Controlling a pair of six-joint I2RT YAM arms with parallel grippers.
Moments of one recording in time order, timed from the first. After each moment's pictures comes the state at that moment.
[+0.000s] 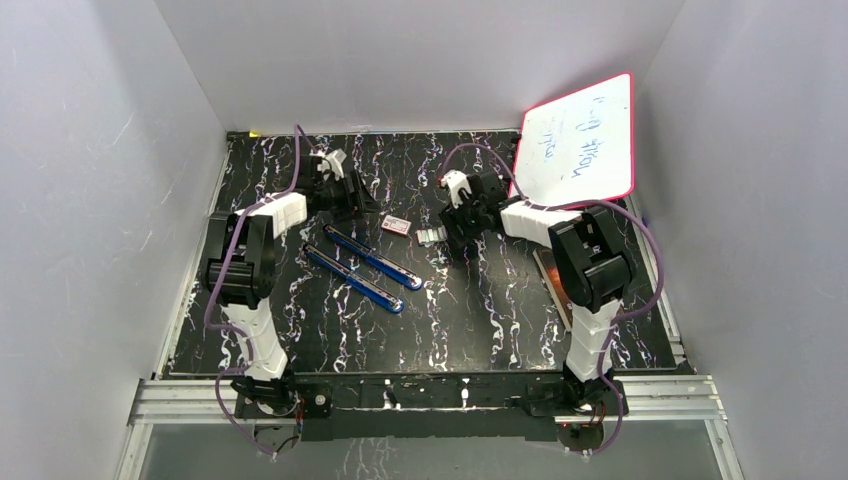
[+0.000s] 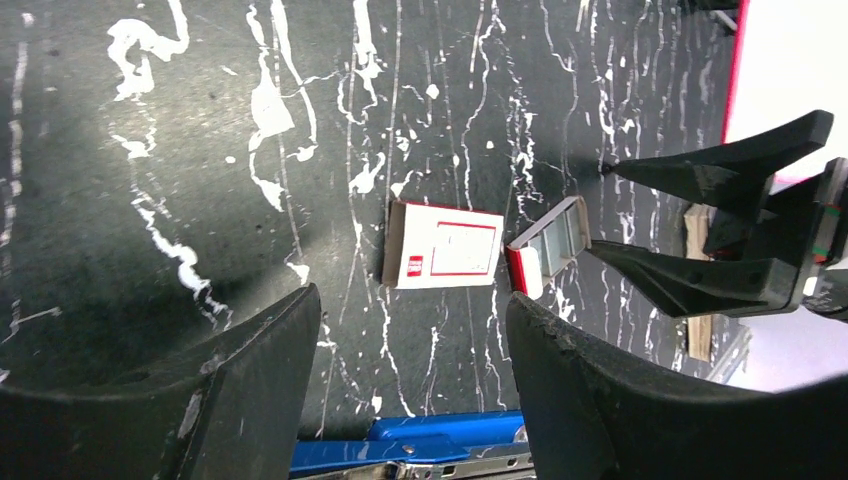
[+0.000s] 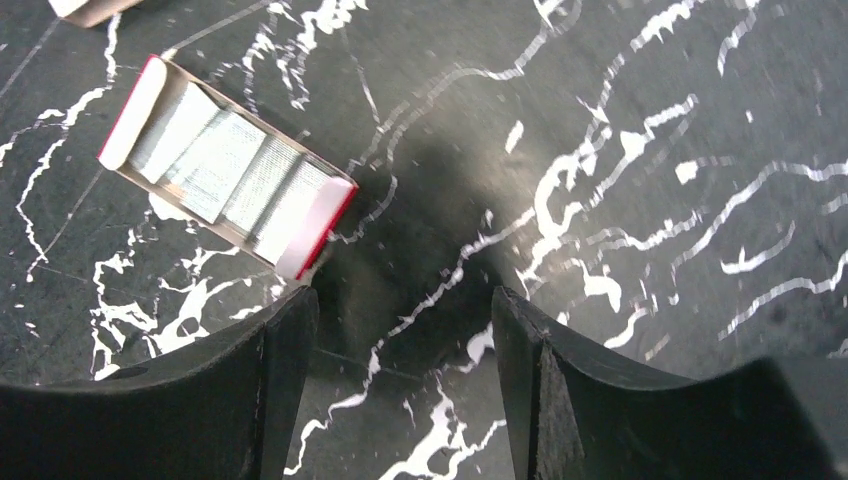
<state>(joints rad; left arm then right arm) -0.13 1.94 1.23 -0.10 0.60 -0.42 0.49 1.95 1.23 -0.16 -0.24 -0.27</state>
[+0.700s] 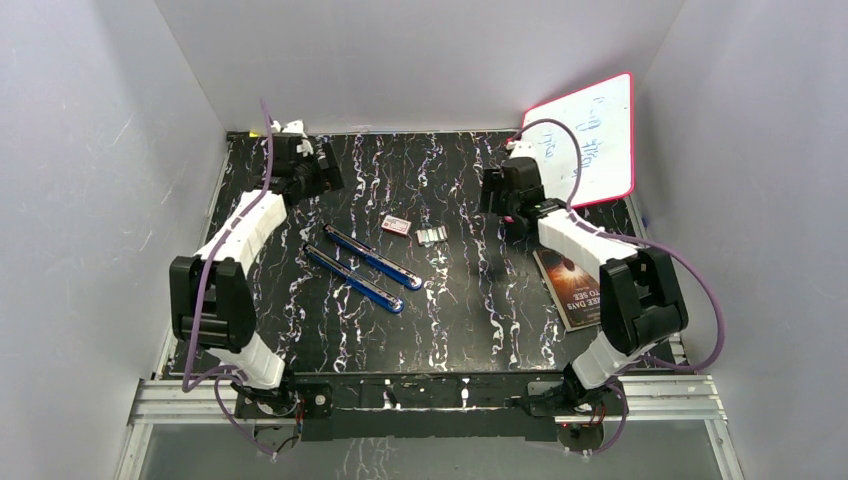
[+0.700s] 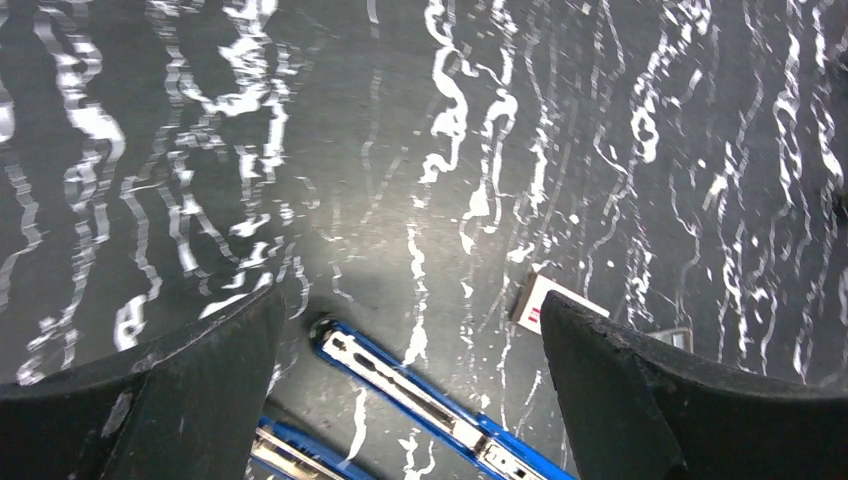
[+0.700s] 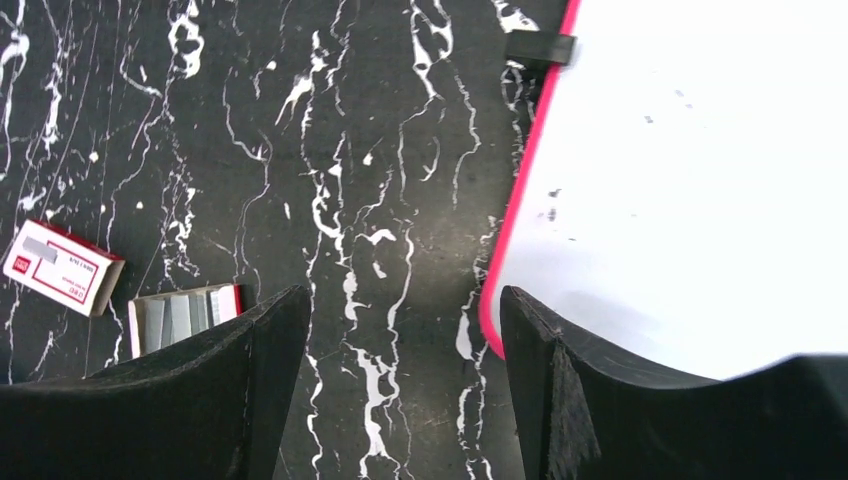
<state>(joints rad) -0.13 1.64 1.27 -0.31 0.03 -0.33 0.43 1.61 1.06 -0.06 0.20 0.29</state>
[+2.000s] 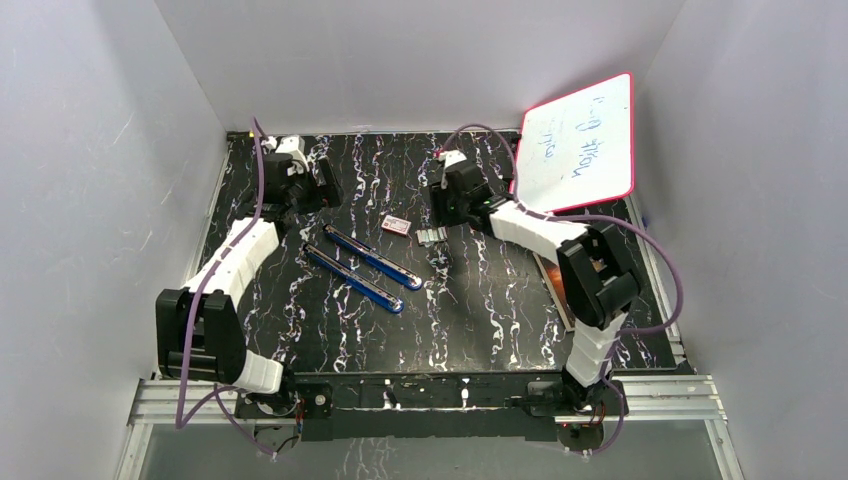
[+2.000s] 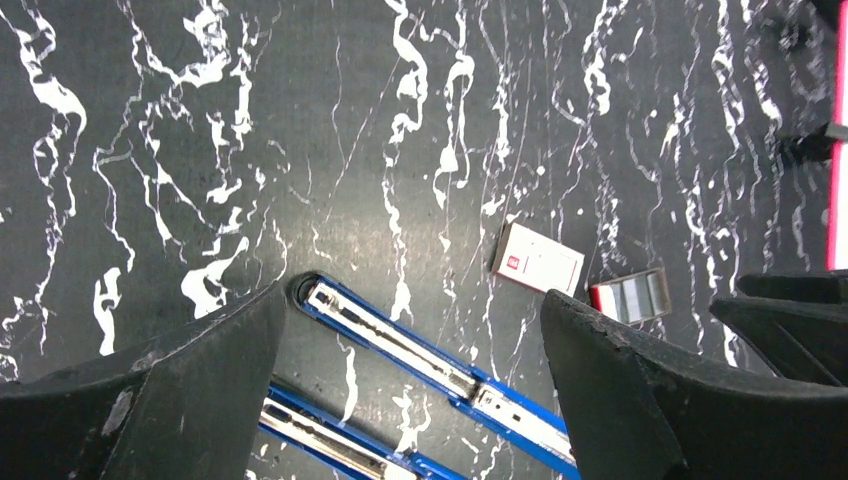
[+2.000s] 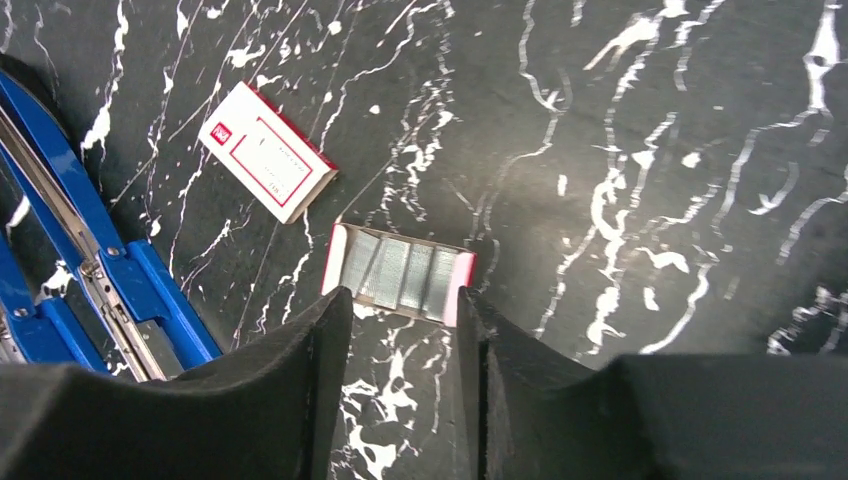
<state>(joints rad) -0.11 1.43 1.07 -0.20 0.10 -0.31 0.61 1.80 1.26 -0.14 0.02 0.27</state>
